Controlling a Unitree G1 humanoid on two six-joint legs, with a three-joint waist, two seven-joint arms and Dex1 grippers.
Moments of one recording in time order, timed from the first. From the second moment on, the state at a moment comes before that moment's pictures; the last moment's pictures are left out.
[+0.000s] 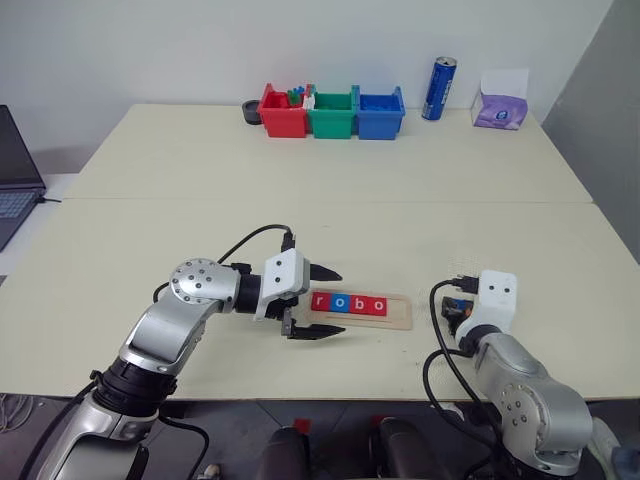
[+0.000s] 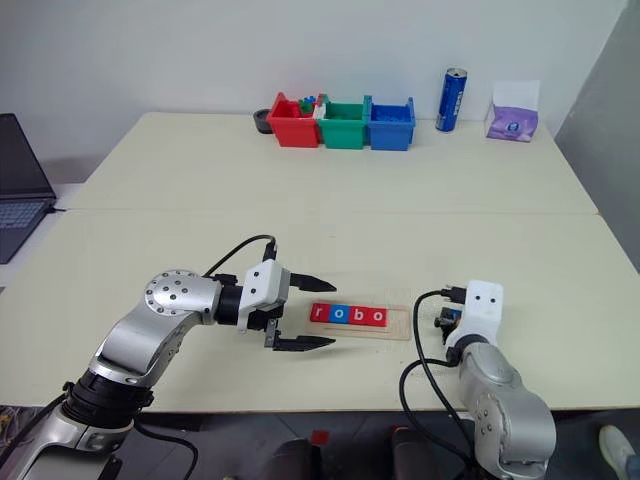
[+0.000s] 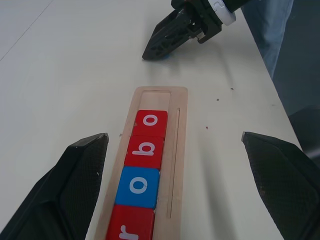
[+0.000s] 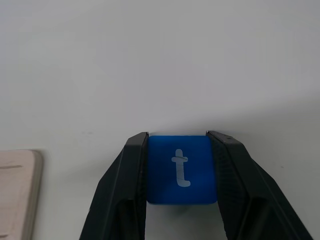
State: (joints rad) left arm -0.42 0.67 -0.23 -0.20 -0.29 0.30 -1.19; right arm -0.04 0.07 -0.13 -0.74 0.14 1.23 -0.15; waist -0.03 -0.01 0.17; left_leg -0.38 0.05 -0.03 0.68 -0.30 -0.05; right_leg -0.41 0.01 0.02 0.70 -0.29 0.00
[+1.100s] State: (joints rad) left arm -0.42 0.65 -0.23 -0.19 -0.29 0.27 -1.18; right arm -0.11 -0.95 -0.01 -0.35 0.31 0.67 0.89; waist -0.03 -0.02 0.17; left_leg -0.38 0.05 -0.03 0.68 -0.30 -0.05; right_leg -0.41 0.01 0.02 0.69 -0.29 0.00
